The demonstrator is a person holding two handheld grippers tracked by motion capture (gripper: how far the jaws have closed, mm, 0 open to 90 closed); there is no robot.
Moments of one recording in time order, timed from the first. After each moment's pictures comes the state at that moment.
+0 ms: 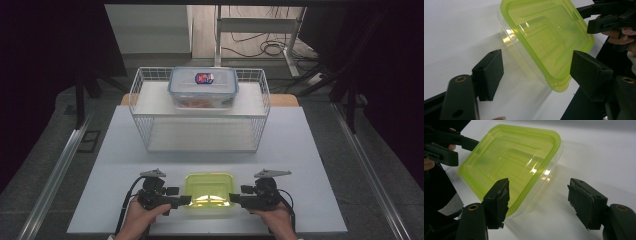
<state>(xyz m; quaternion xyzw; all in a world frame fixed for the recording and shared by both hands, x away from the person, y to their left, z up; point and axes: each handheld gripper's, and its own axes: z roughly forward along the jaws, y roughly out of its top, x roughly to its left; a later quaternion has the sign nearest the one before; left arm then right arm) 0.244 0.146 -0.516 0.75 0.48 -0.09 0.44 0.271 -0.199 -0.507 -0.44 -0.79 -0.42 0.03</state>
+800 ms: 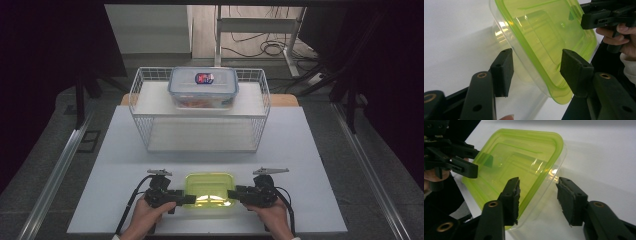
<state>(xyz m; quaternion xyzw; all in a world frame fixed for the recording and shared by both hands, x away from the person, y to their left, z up) 0.254 0.137 -0.527 0.75 0.48 -0.13 0.44 0.279 -0.196 -0.514 -0.44 -0.78 -0.44 0.07</state>
